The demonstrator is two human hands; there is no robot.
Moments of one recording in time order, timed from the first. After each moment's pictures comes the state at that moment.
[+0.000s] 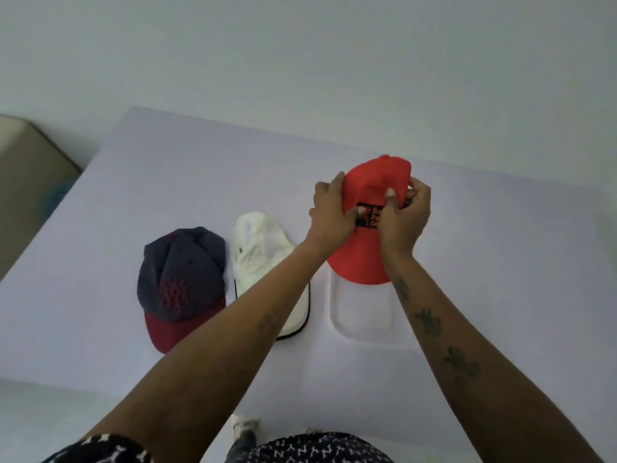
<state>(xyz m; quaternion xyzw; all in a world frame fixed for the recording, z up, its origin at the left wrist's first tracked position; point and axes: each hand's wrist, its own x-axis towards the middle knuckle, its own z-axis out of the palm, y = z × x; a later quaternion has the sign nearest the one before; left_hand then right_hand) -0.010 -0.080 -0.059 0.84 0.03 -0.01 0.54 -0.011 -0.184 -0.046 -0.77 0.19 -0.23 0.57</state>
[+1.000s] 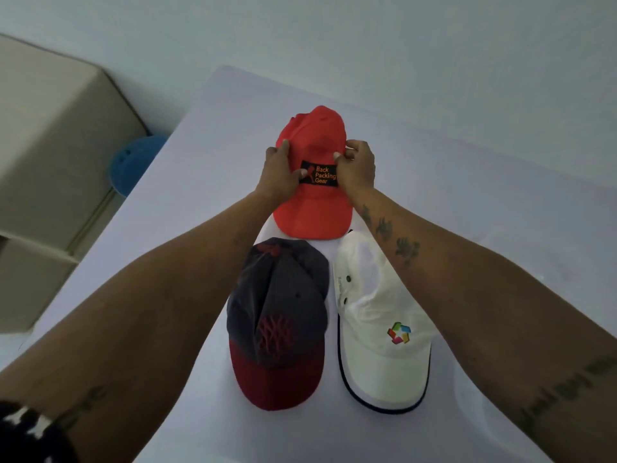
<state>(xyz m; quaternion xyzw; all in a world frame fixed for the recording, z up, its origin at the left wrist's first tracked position) 0.108 0.241 -0.176 0.91 0.17 -0.04 0.39 0.155 0.107 -0.172 -0.84 0.07 0.07 0.54</state>
